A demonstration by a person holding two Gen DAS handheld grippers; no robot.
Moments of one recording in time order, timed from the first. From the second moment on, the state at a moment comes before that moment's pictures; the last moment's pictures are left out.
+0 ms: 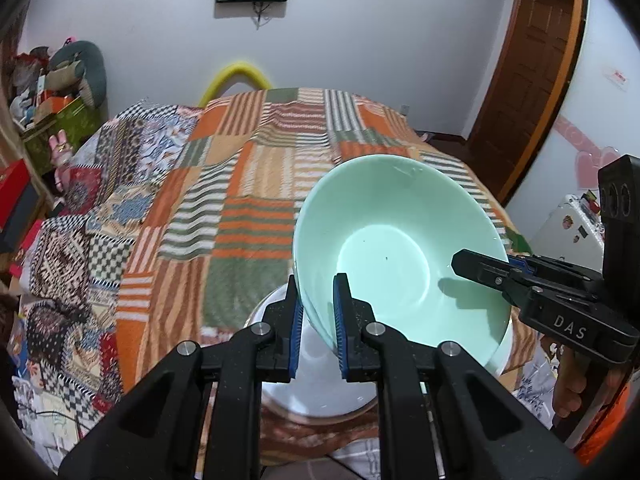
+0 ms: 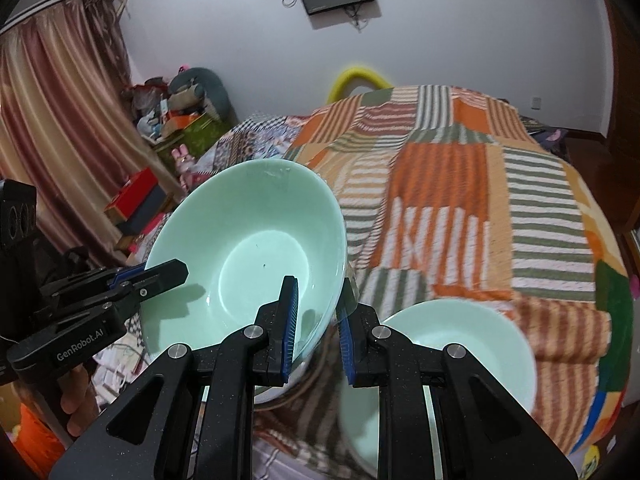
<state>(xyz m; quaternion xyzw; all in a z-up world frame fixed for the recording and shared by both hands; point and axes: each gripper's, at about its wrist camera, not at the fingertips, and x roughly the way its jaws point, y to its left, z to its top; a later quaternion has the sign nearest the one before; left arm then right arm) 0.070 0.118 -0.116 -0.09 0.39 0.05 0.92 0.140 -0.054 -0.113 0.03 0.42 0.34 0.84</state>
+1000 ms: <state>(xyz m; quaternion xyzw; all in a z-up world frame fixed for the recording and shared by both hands) 0.063 0.151 -0.213 -0.11 0.49 0.07 0.86 0.116 -0.008 -0.178 -0.01 0.50 0.34 0.79</state>
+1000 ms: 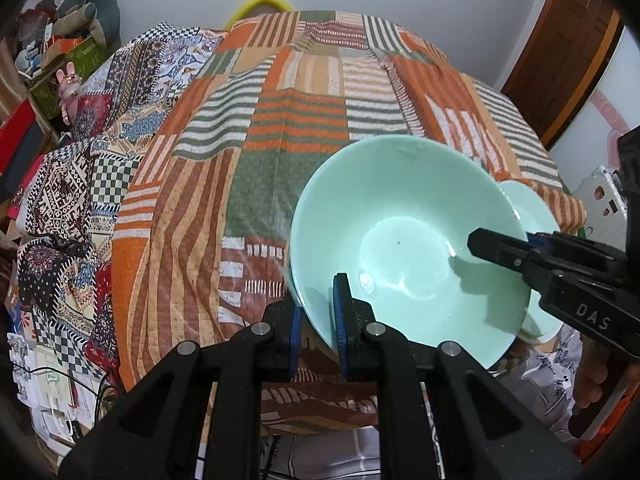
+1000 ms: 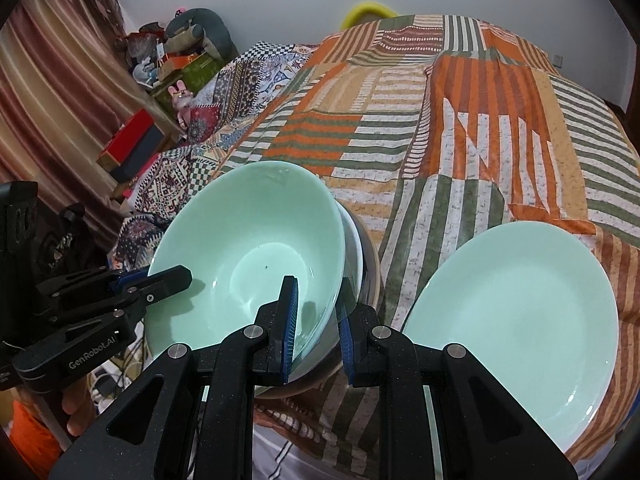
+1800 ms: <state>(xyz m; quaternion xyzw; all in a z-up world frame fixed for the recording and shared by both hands) 0.068 0.154 -0.225 -0.09 0.50 0.09 0.86 0.112 0.013 -0.179 -0.10 0.47 0.33 0.81</state>
